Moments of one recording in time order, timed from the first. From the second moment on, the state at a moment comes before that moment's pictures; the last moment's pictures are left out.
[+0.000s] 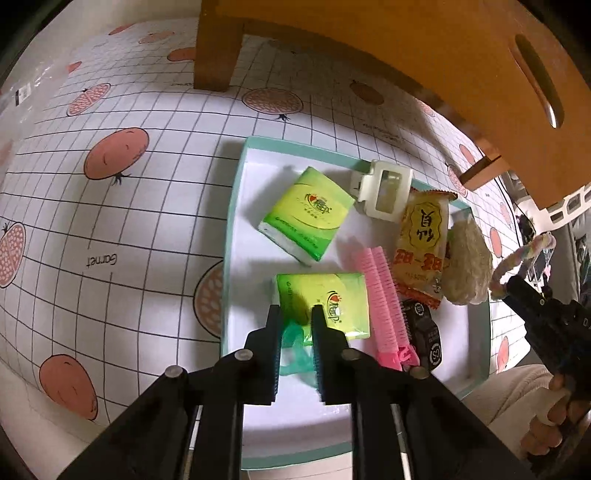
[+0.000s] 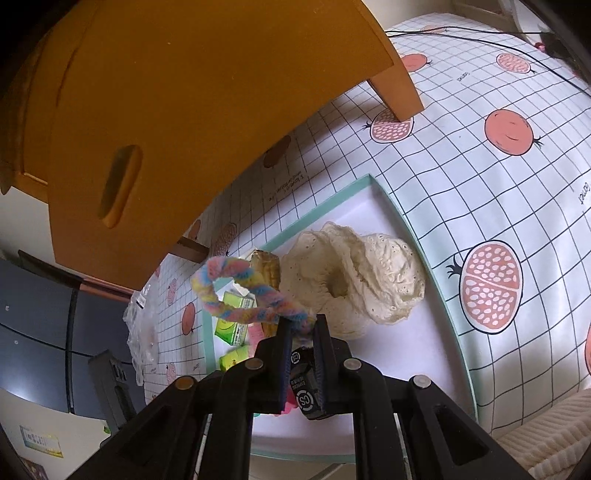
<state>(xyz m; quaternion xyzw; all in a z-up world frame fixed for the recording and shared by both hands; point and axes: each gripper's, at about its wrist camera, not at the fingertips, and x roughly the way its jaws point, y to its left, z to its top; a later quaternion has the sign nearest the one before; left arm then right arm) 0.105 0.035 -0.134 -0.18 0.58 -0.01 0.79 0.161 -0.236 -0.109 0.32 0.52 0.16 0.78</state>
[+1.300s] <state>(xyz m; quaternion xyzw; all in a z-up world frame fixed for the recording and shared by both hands) 0.069 0.031 -0.138 -0.17 0.63 -0.05 0.75 0.162 -0.235 -0.113 0.32 0.53 0.15 0.77</state>
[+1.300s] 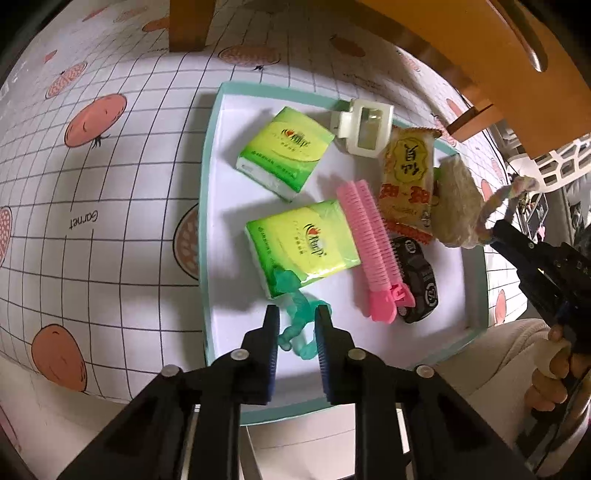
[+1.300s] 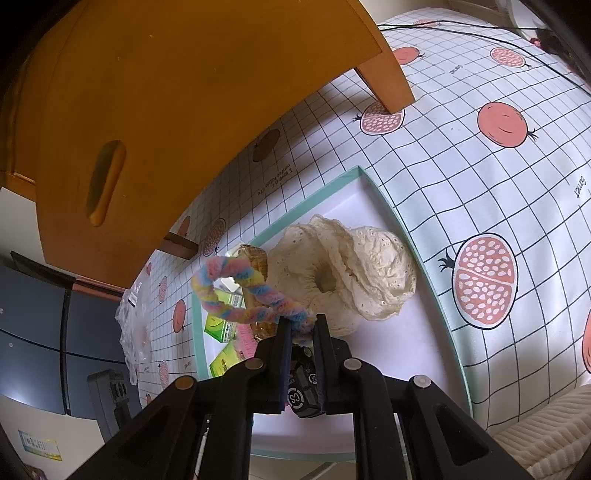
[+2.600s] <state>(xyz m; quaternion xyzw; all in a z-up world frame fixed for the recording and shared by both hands) 0.171 0.038 0.161 -0.17 0.33 -0.12 0.92 0.223 -0.213 0.133 0.22 0.36 0.20 0.89</state>
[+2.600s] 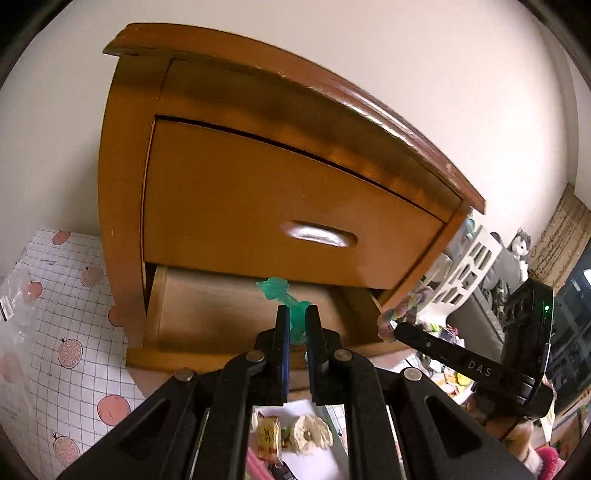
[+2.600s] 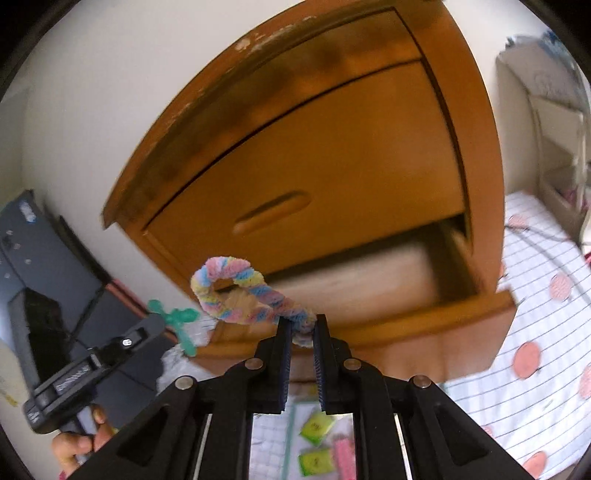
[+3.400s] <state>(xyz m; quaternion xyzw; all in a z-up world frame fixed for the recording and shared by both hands) 0.192 0.032 0.125 -0.15 0.35 -0.07 0.92 0.256 -0.217 0.119 0.18 0.41 0.14 0.88</state>
